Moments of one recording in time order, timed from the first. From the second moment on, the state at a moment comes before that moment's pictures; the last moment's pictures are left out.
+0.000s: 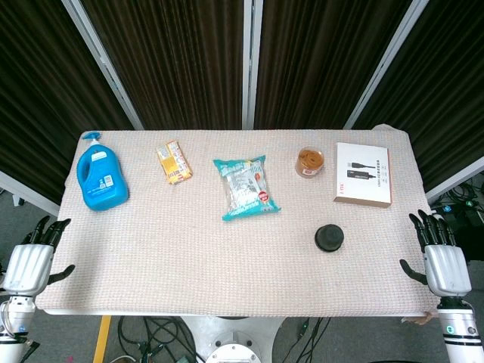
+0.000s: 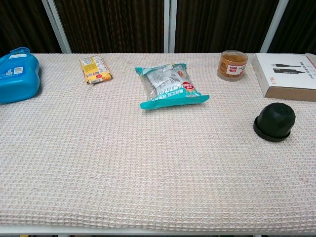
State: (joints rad) left arm -0.11 -1.20 -0.03 -1.57 1.49 1.47 0.18; right arm 0.11 -1.19 0.08 -1.54 -1.47 1.44 -0.04
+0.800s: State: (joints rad) left arm -0.10 -1.22 -0.02 -1.54 1.49 1.46 0.16; right arm 0.26 -1.27 0.12 -1.54 -1.36 1.17 -0.04
